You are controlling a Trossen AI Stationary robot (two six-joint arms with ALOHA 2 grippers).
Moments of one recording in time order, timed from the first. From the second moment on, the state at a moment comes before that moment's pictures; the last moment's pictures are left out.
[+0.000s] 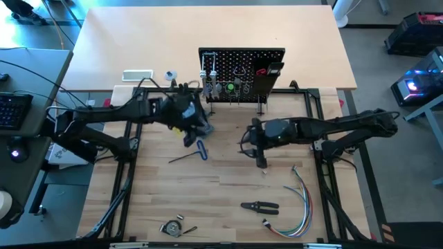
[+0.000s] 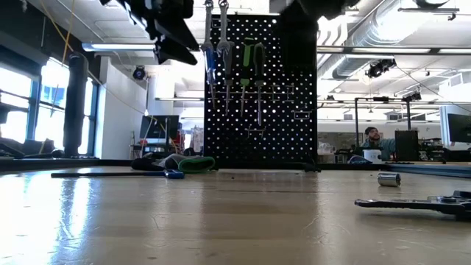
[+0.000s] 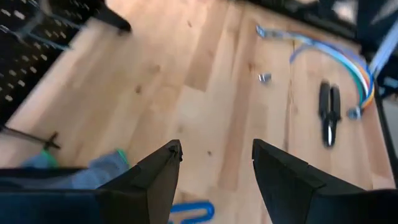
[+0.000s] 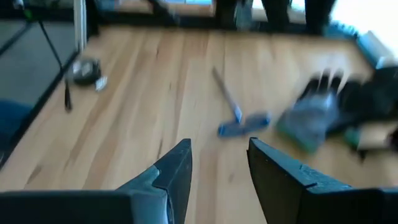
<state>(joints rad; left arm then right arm) 0.21 1.25 1.05 -0.51 0.13 -0.16 0.08 1.30 1.00 -0.23 0.02 -0.03</state>
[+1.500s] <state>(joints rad) -0.17 1.66 0.40 0.85 -0.16 -0.34 0.27 1.76 1.00 -0.80 0.14 -0.12</state>
